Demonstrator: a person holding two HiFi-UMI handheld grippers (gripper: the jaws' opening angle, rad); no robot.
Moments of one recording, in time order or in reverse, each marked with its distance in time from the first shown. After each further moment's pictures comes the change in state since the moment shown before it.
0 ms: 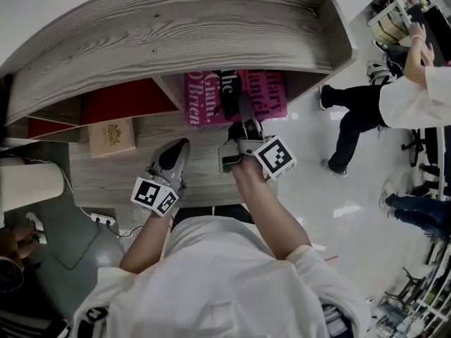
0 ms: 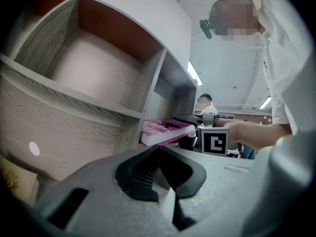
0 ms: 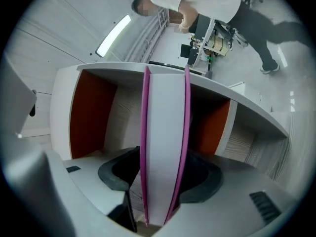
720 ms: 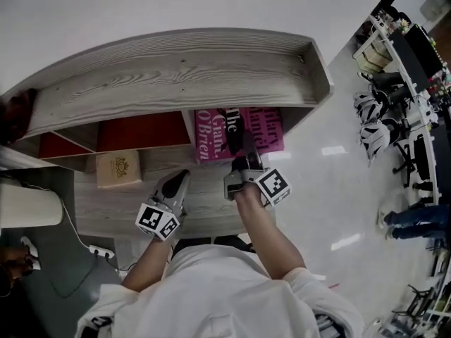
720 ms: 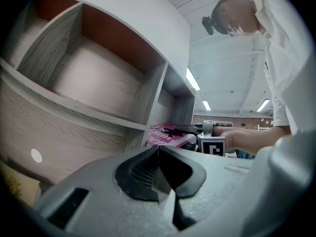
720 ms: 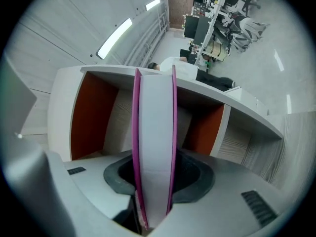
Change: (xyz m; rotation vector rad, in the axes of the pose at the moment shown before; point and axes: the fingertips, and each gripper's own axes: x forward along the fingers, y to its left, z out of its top) left arm -0.022 0.009 0.019 0.002 -0.057 -0.033; right arm -0.013 -0.004 -0.004 0.037 -0.047 -0.080
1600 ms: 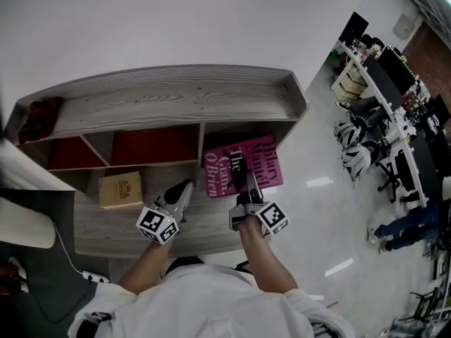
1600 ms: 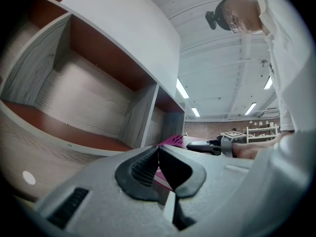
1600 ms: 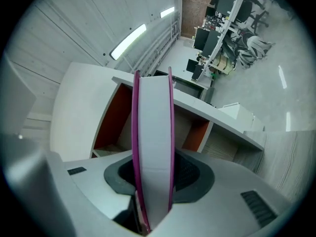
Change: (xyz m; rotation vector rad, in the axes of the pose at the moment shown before) left arm -0.017 -0.012 0.056 0.063 -0.098 -0.122; right arm -0.081 0.028 -0.006 -0.113 -0.068 0.014
